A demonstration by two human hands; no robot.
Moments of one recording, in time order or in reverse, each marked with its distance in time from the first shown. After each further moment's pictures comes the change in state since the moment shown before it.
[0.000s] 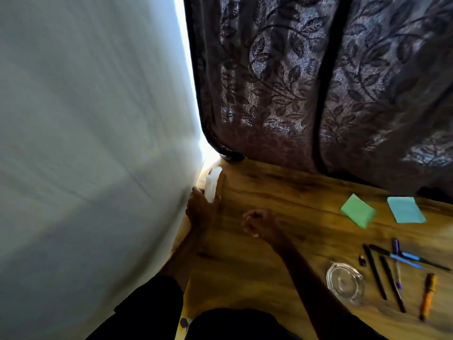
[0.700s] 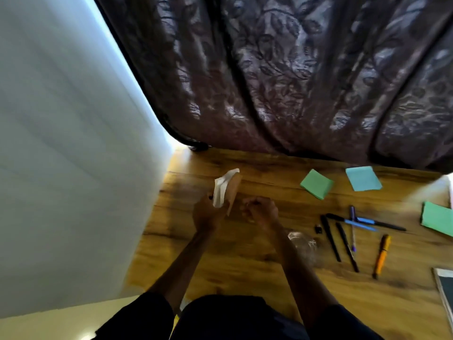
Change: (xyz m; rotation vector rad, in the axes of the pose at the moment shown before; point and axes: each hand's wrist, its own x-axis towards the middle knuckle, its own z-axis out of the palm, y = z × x) left_hand -0.157 0.073 0.045 -0.090 -0.105 0.163; right_hand -0.066 0.056 -0.105 0.242 0.247 -0.035
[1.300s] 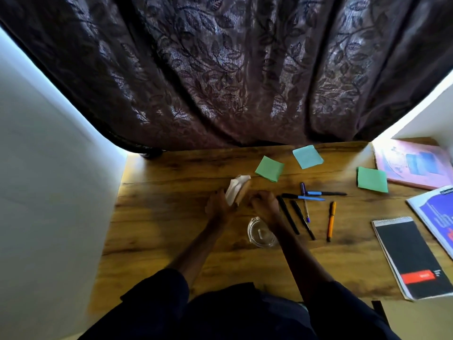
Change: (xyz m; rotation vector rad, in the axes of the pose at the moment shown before) left_hand -0.036 0.068 0.108 0.237 -0.295 0.221; right_hand -0.012 0.030 -0.109 -0.241 0.236 -0.070
